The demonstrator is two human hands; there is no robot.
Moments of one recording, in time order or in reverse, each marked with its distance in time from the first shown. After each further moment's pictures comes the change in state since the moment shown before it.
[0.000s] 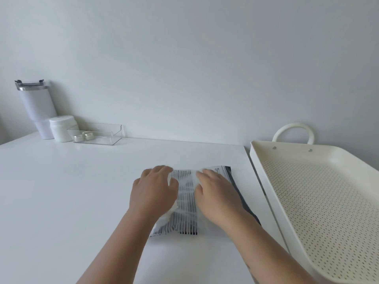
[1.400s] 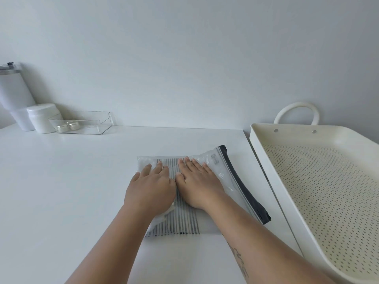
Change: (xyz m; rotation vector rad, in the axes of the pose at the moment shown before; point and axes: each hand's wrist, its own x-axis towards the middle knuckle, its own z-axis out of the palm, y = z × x) left_hand 0.013 -0.006 0.024 0.287 -0.322 0.047; right_hand 0.052 0.009 0.062 -0.029 -0.245 0.009
